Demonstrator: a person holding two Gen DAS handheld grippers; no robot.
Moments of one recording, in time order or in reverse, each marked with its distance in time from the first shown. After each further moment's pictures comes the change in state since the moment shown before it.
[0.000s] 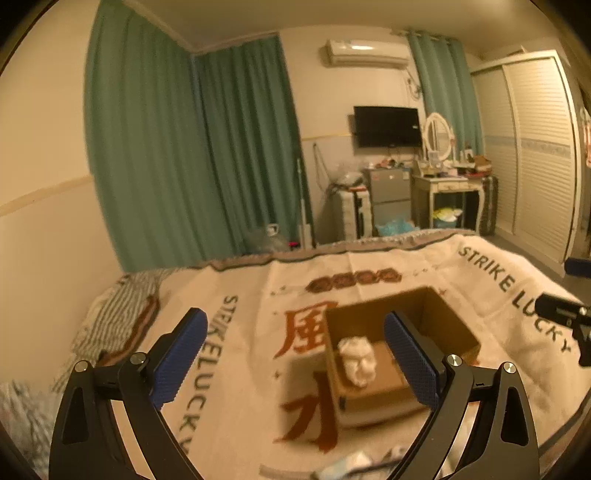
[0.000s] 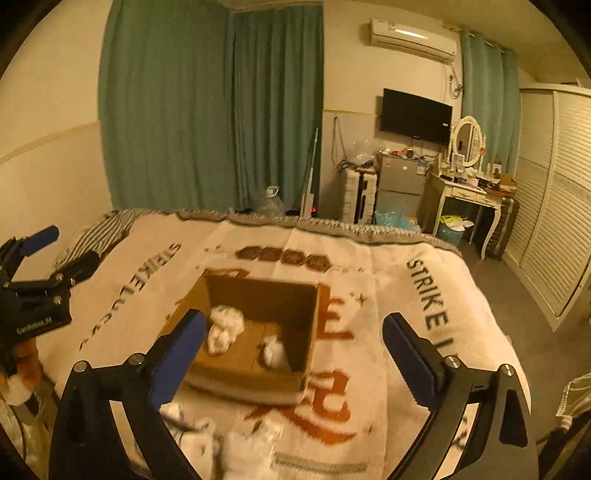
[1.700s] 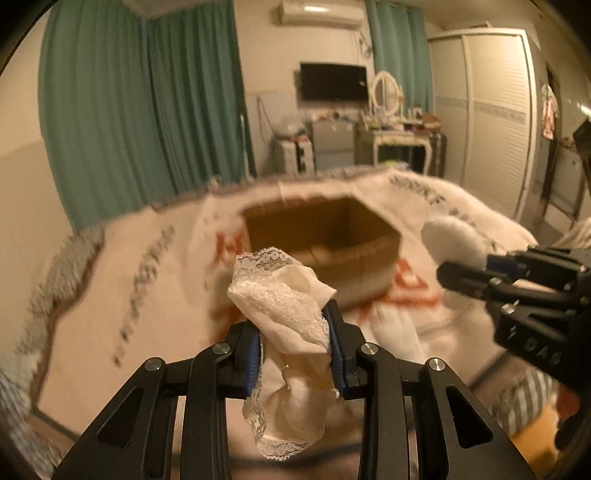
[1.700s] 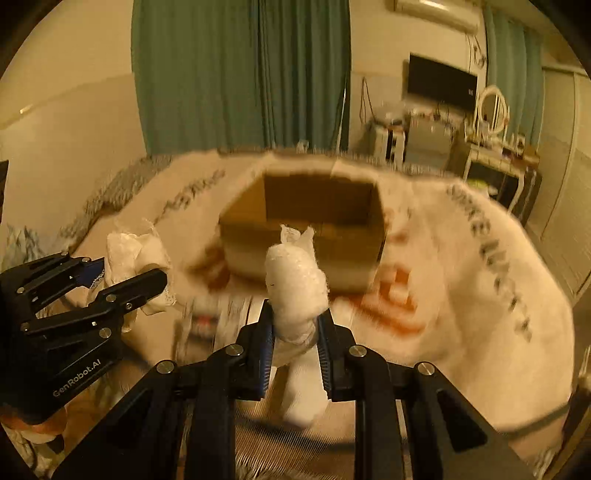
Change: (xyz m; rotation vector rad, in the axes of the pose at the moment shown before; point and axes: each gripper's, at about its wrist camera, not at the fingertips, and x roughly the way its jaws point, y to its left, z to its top) left arm -0.028 -0.047 -0.076 0.065 0.146 -0.213; right arm -0.015 0.058 -0.098 -0.011 0.076 0.093
